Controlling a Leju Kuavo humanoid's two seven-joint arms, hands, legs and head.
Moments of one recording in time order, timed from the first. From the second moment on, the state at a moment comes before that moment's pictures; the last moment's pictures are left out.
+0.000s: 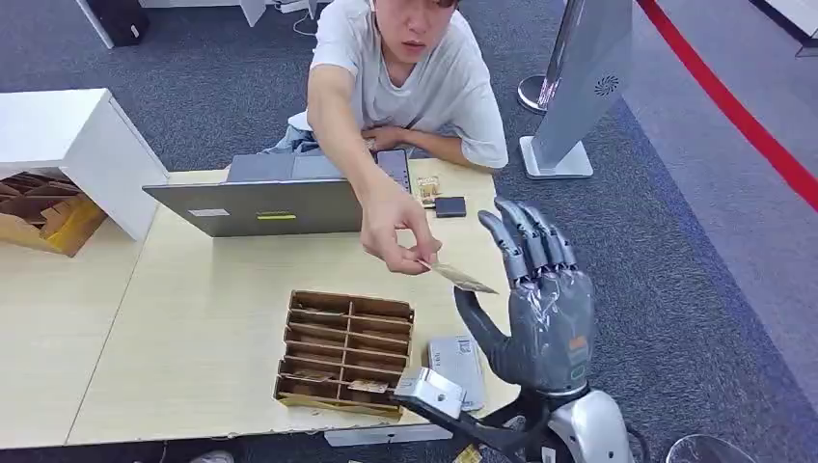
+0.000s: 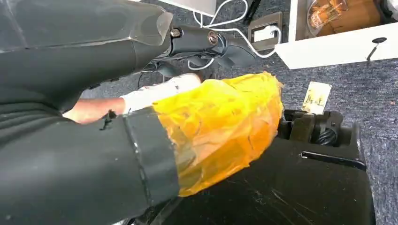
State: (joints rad) left arm -0.29 -0.22 -1.55 -0.04 -0.09 0.32 0.02; right arm 0.04 0.10 0.48 -2.03 1.40 -0.26 -0.05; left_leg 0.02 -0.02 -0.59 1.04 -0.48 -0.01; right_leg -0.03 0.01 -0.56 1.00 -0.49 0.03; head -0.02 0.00
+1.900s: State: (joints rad) left arm -0.26 -0.21 -1.55 -0.04 -0.02 0.39 0.04; right arm 0.29 0.06 0.37 -1.98 0.52 0.03 0.01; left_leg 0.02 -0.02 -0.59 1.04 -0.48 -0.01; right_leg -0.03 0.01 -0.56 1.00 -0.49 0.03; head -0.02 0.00
